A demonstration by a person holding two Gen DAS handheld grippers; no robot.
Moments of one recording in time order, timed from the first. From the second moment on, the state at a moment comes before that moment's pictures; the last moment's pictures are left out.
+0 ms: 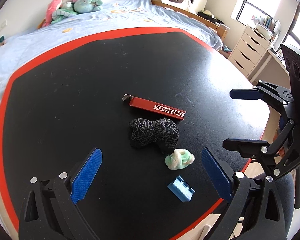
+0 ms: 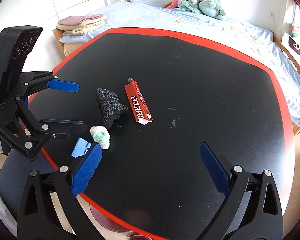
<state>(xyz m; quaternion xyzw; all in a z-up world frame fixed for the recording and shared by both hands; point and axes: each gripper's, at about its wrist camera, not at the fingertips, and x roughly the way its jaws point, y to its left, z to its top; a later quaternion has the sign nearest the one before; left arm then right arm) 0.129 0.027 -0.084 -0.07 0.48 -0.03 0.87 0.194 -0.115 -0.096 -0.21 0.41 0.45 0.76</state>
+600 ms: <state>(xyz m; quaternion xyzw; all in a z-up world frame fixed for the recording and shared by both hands) 0.153 0.036 -0.105 -0.08 0.48 -0.04 0.87 0.226 -0.077 -0.131 -0.23 0.40 0.50 0.73</state>
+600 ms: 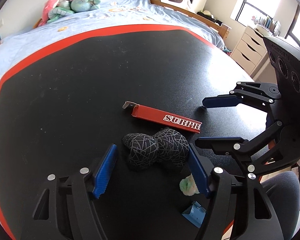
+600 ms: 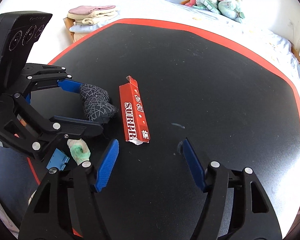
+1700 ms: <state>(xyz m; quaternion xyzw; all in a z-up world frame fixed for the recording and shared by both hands) 0.110 0.029 -0.056 -0.06 0.46 -0.06 0.88 0.179 -0.103 -0.070 -0.20 0.39 0.47 0.76</state>
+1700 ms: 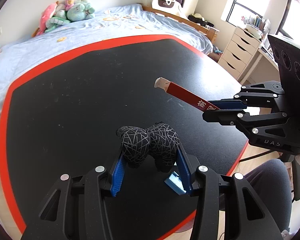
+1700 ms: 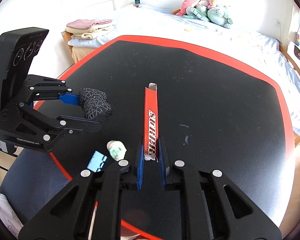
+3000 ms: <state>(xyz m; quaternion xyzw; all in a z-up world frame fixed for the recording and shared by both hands) -0.007 -0.060 -0.058 -0.04 0.48 -0.11 0.87 0.016 -0.225 -0.080 -0.17 0.46 0.43 0.76</state>
